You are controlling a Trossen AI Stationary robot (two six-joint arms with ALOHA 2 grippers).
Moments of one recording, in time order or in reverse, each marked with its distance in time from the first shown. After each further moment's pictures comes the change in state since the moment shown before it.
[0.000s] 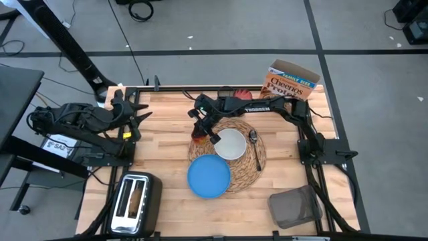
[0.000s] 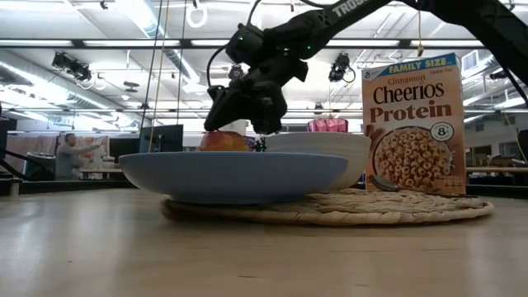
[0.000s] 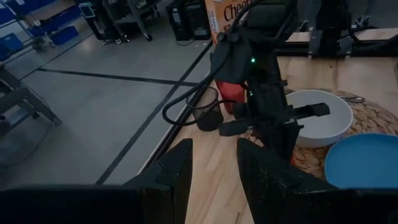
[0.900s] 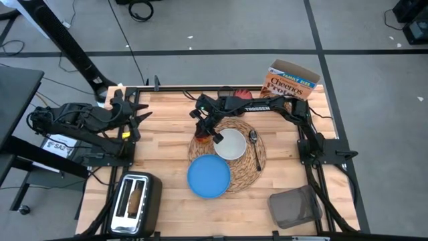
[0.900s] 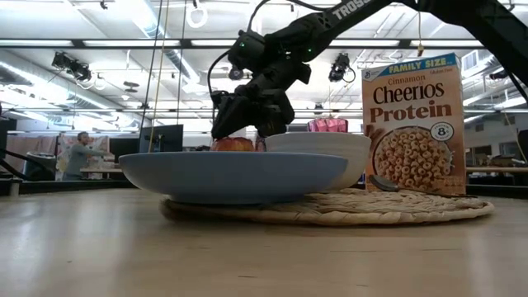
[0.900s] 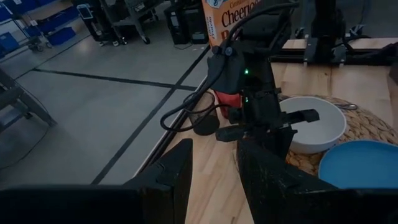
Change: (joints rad) left arm 0.000 0.000 0.000 0.021 0.006 -0.010; right arm -0.013 -0.001 -0.016 -0.048 0.025 -0.079
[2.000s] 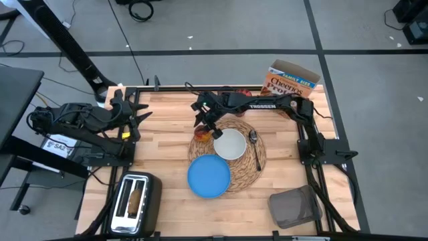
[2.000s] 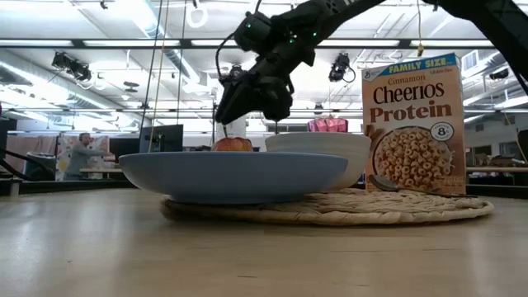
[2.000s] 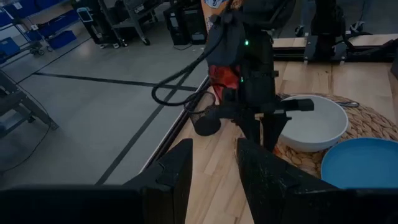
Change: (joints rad) left arm 0.000 0.000 0.000 0.002 0.000 0.023; right arm 0.000 -0.073 0.016 -0.023 0.139 0.035
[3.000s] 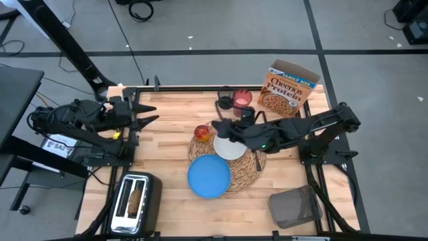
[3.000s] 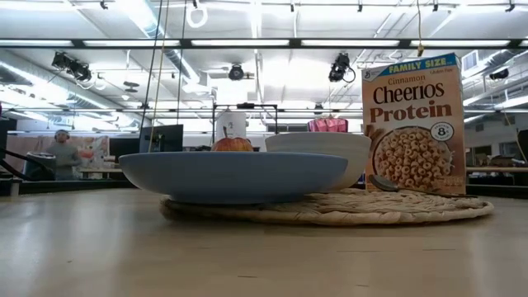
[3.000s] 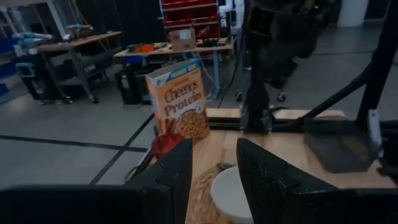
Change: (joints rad) left arm 0.000 0.029 0.000 0.381 0.220 0.129; right arm 0.576 -0.463 0.001 0.007 1.180 -0.867
